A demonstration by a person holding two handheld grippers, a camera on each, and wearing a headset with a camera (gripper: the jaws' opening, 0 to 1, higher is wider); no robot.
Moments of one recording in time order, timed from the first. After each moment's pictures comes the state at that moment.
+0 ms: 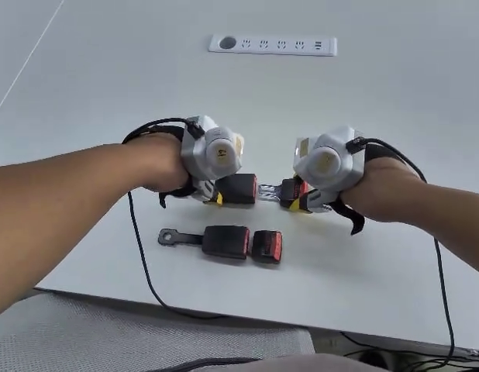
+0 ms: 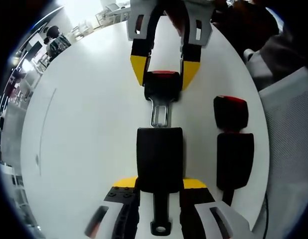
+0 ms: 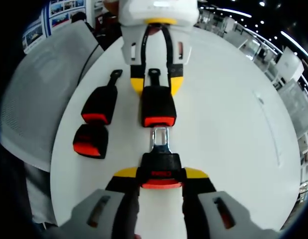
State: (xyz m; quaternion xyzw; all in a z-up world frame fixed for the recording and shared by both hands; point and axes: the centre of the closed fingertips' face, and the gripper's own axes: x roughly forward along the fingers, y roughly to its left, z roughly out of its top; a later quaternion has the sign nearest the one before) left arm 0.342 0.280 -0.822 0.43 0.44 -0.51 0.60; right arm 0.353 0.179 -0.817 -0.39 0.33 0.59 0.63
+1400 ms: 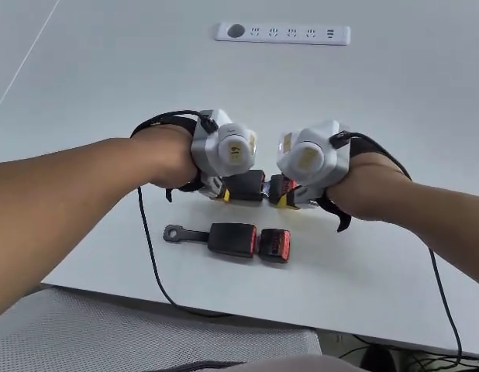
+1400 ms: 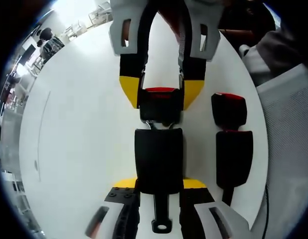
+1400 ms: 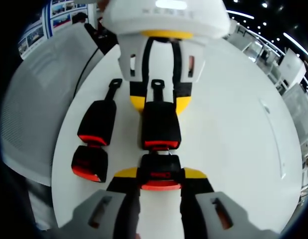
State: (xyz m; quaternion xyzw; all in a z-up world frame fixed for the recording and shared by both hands) left arm 0.344 0.280 -0.825 0.44 0.45 -0.52 0.58; right arm 0.349 0.214 -0.822 -0.38 0.32 0.60 0.63
